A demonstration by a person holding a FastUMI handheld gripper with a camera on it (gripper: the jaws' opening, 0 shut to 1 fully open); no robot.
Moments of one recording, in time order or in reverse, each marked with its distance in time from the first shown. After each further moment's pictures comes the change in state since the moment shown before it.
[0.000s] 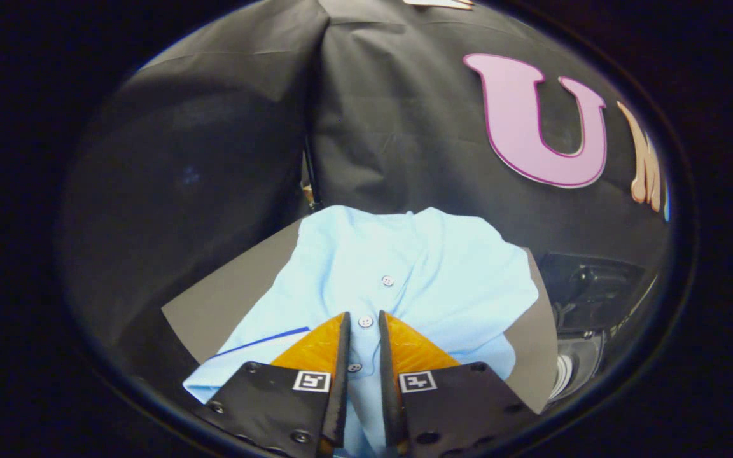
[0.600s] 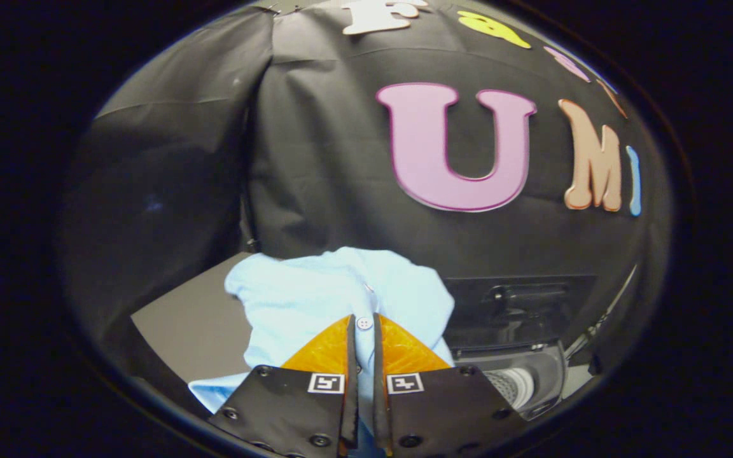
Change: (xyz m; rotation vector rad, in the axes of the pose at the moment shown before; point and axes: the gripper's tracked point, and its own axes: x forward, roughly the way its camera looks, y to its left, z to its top) arm -0.067 -0.160 0.039 0.027 -0.177 -0.257
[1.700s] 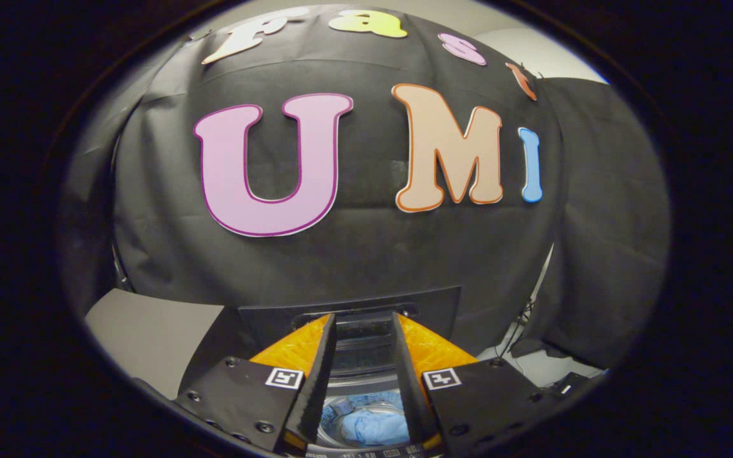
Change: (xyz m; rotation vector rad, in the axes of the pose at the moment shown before) arm 0.003 -0.220 0.007 0.112 -0.083 -0.371
